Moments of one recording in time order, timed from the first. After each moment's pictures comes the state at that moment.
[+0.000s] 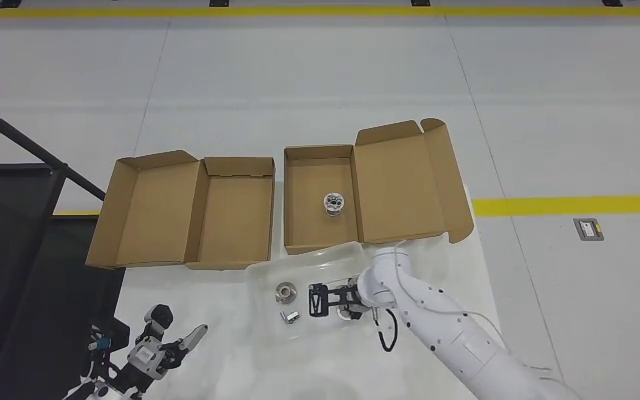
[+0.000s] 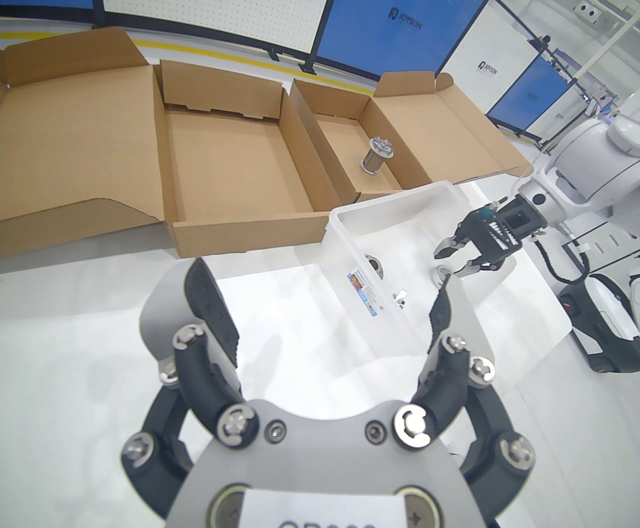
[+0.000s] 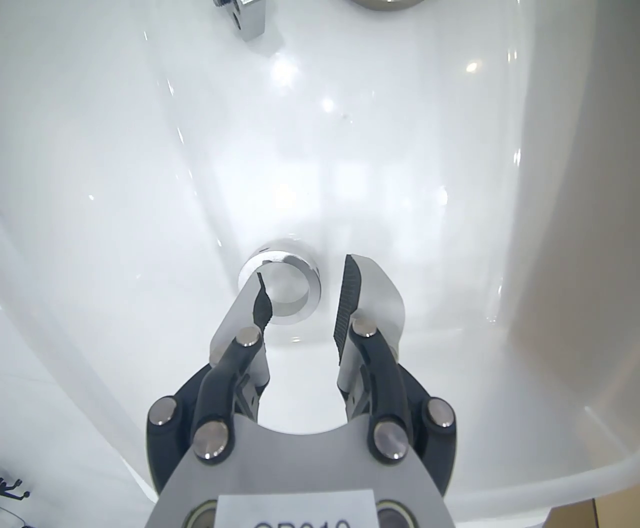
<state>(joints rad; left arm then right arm) 1.79 -1.13 -1.82 -1.81 0.87 -0.59 0.01 -0.52 -1.39 0.65 -1.07 -1.30 -0.89 0.91</state>
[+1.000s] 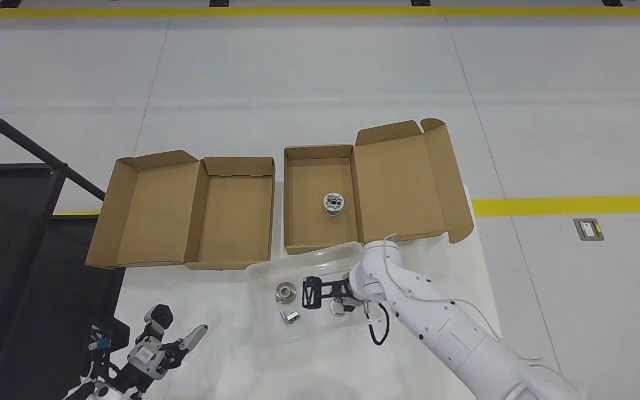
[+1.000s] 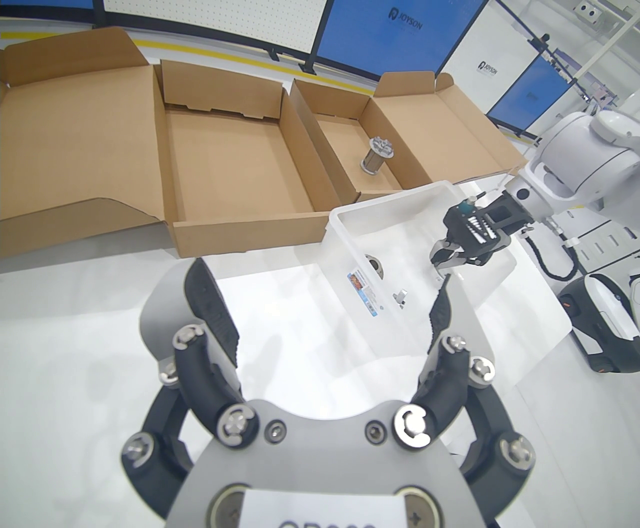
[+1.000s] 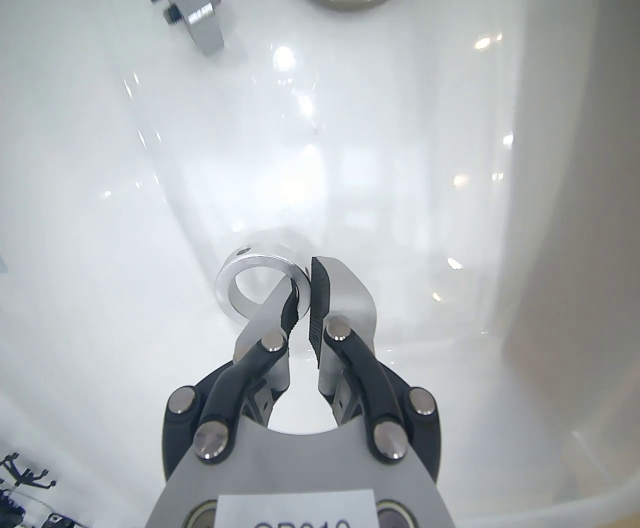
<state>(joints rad) 1.79 -1.13 -1.82 -1.81 0.87 -0.59 0.01 -0.46 -1.44 0.61 -1.00 -1.28 -0.86 0.86</state>
